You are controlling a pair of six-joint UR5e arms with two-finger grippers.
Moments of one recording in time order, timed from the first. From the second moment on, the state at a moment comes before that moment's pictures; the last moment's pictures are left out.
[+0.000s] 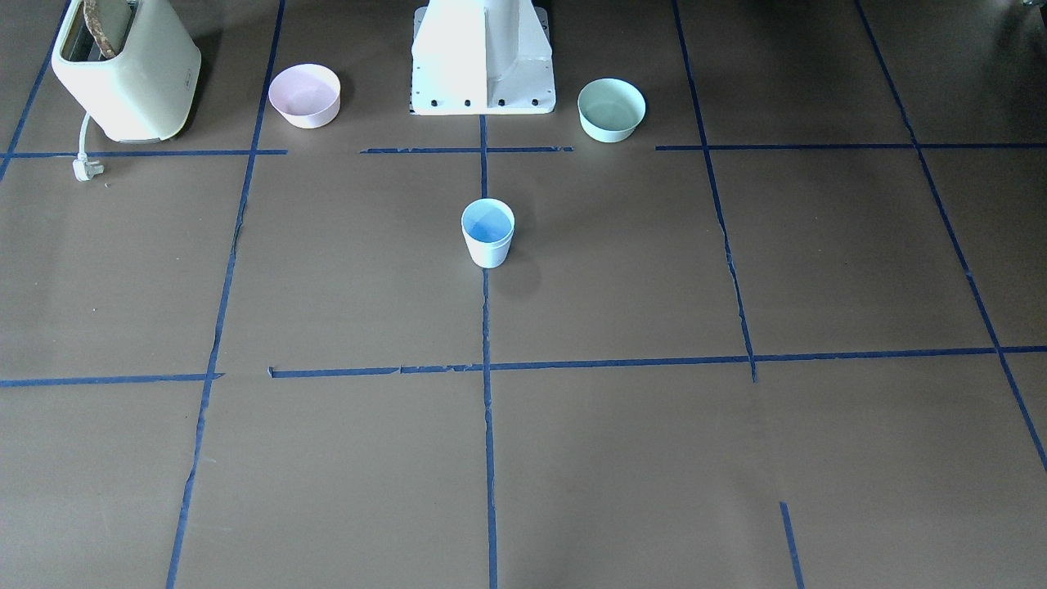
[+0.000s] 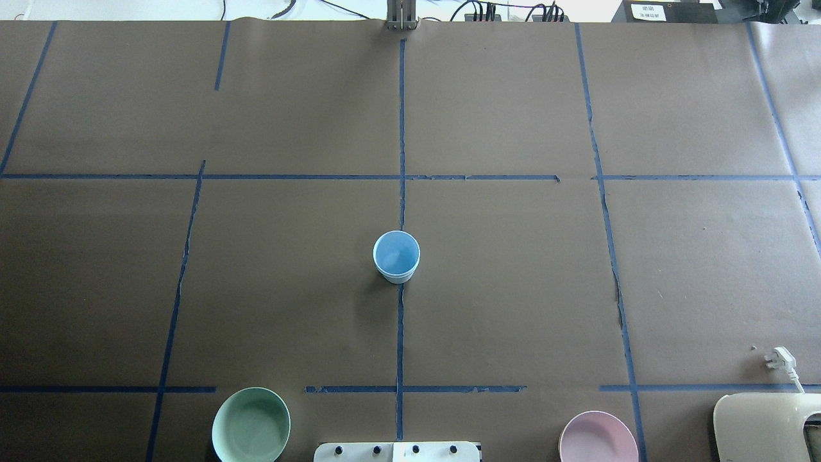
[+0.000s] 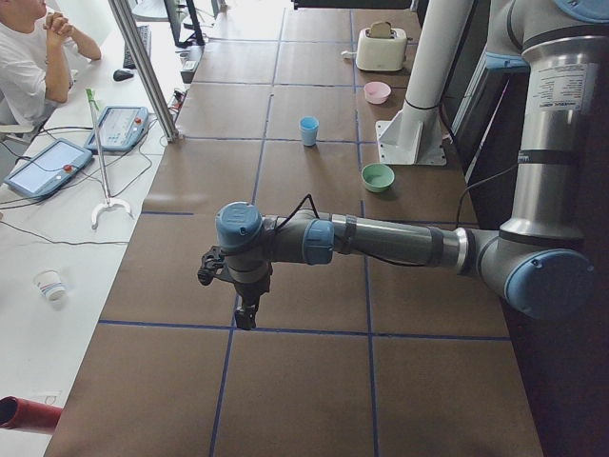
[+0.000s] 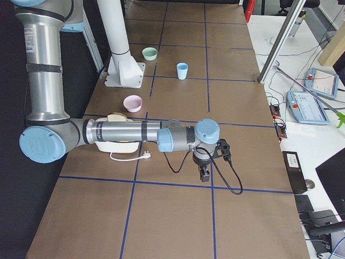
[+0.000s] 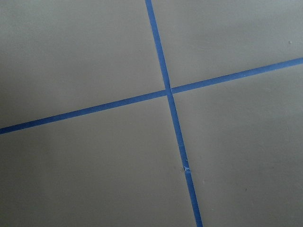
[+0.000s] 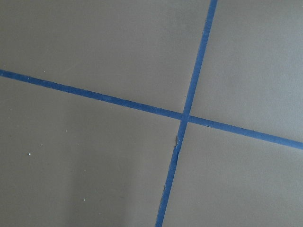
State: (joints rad) left arm -1.56 -1.59 -1.67 -1.49 -2.29 0.20; right arm 1.52 -1.57 1.61 -1.50 2.35 -0.11
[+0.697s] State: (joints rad) left arm -1.56 -1.59 -1.67 -1.48 -2.29 0.20; right arm 1.52 -1.57 1.61 -1.50 2.35 -0.11
